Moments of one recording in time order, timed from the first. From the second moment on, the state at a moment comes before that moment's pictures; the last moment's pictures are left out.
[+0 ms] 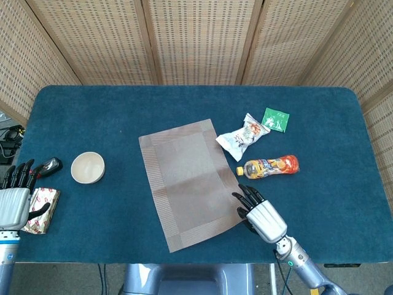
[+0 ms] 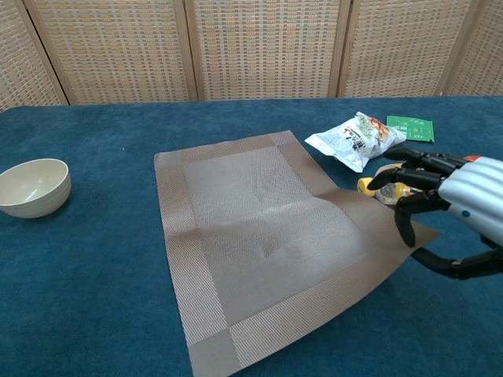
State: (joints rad) left arm -0.14 -1.29 -0.08 -1.45 1.42 1.46 0.16; right arm 0.40 -1.58 -0.09 -1.28 -1.81 1.47 -0.15
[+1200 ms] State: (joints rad) left arm -0.15 -1.30 -0.08 -1.45 1.43 1.46 0.17; right arm 0.47 -1.36 0.12 -1.17 -1.52 1.26 -0.27
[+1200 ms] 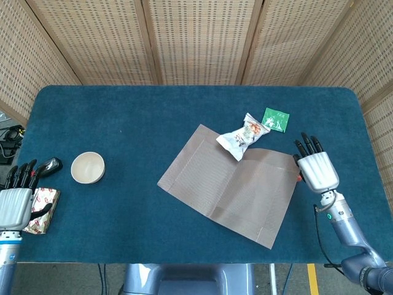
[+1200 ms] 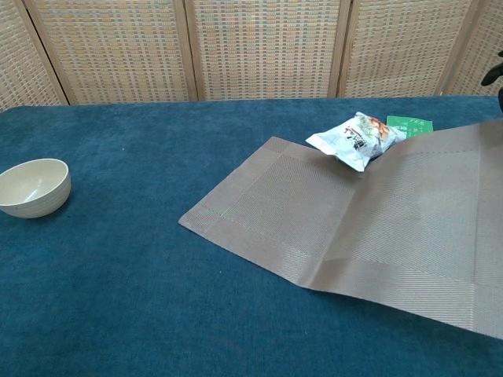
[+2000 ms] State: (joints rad) left arm -0.16 -1.30 -0.08 -1.46 1.44 1.44 0.16; right arm 0.27 -1.28 0.12 -1.41 -1.46 1.49 -0.12
